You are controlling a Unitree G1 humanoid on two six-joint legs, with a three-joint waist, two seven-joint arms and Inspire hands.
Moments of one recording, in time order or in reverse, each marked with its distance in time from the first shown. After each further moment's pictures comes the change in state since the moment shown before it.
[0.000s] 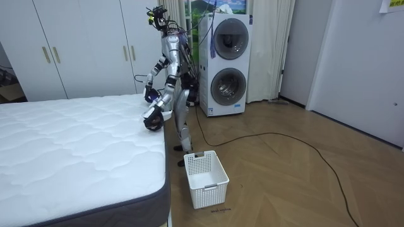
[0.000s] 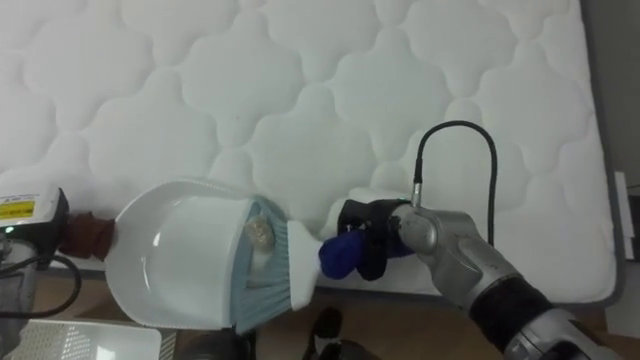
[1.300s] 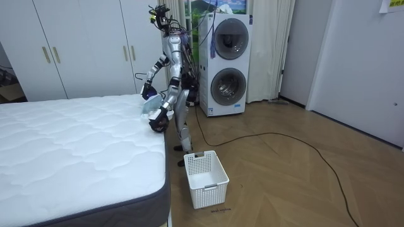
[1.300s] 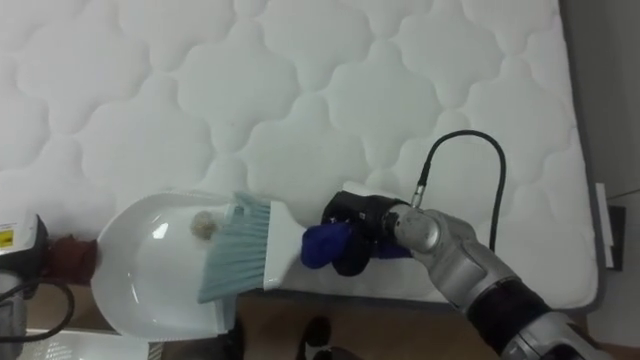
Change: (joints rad) left arm 0.076 -0.019 0.058 0.015 -0.056 0.043 0.048; right arm 0.011 -0.003 -0.023 -0.001 0.221 0.002 -0.069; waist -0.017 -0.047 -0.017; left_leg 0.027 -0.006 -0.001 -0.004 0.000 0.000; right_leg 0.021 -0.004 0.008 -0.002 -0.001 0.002
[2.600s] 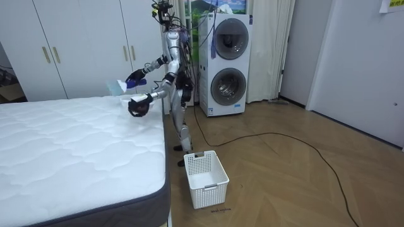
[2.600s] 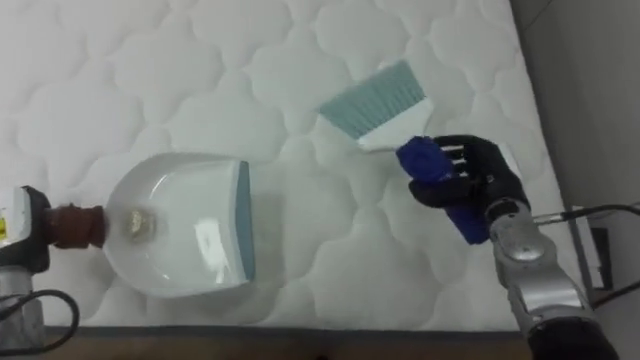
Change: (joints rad) left arm 0.187 -0.089 0.203 -0.317 0.022 -0.083 0.264; right arm 0.204 -0.003 -0.544 0.070 0.461 -0.131 -0.497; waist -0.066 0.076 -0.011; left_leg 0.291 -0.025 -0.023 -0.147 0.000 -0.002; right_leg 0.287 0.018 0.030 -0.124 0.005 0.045
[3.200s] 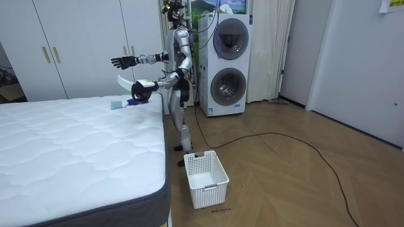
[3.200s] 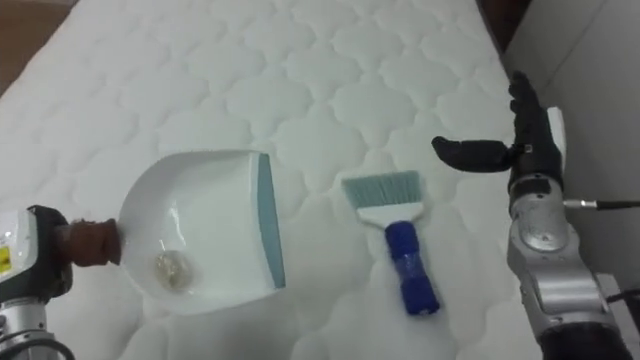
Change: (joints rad) left arm 0.223 -0.082 0.117 -0.414 0.007 -0.030 -0.124; right arm 0.083 0.001 -0.101 -0.247 -0.008 -0.002 -0.121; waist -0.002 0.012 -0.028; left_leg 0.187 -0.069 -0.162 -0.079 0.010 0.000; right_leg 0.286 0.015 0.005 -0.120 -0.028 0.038
